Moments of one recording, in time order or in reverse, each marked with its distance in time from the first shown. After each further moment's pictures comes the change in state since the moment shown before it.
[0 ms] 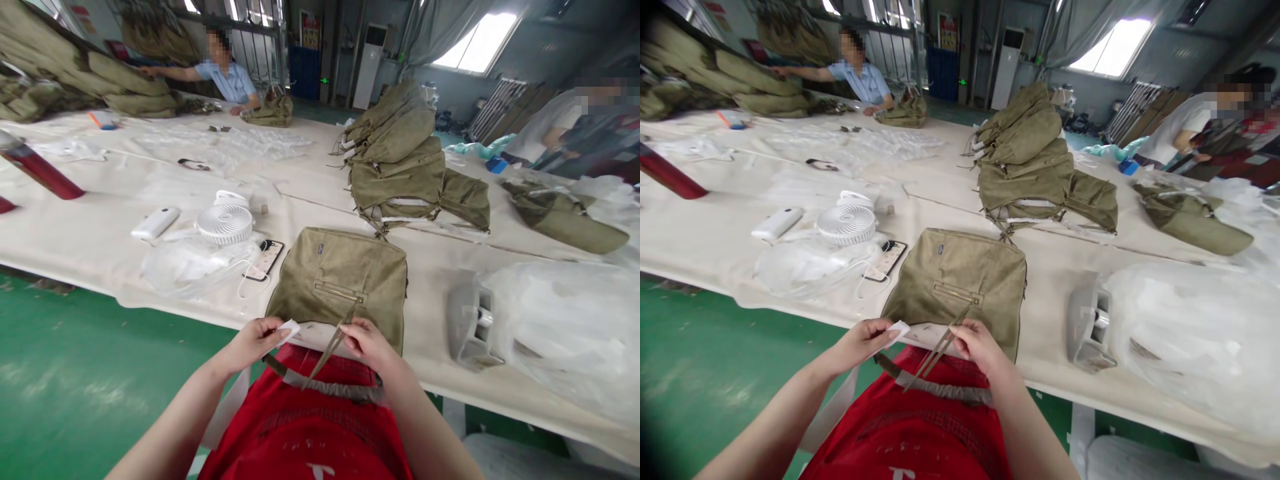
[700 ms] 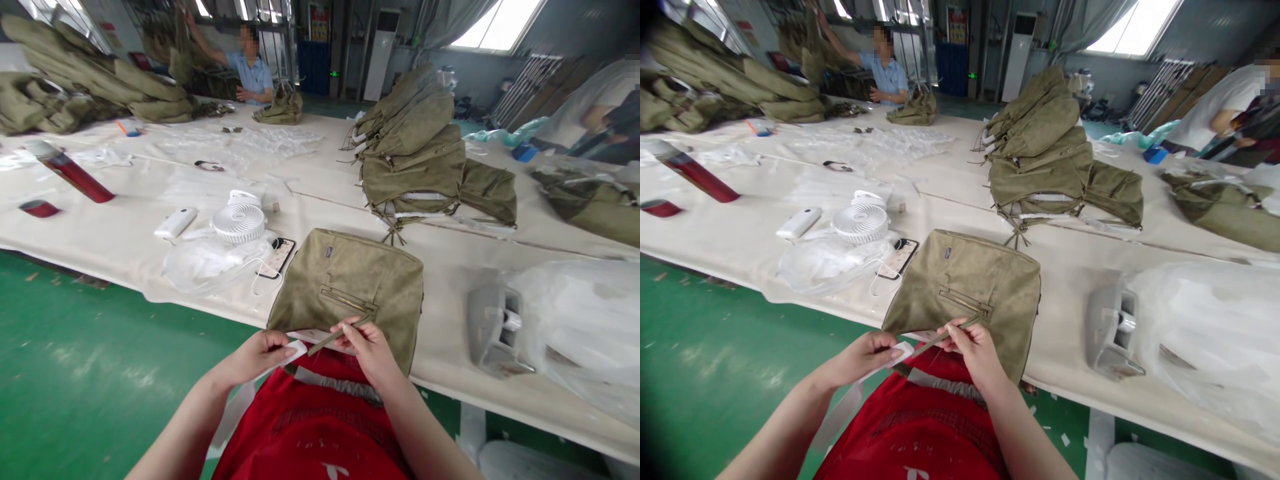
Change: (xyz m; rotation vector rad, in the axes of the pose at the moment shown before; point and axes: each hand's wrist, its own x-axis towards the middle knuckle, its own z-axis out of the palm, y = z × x) left_hand -0.025 0.003 -0.001 -0.091 -0.202 -0.069; right_hand -0.009 0.002 0.040 0.195 0.122 -0.154
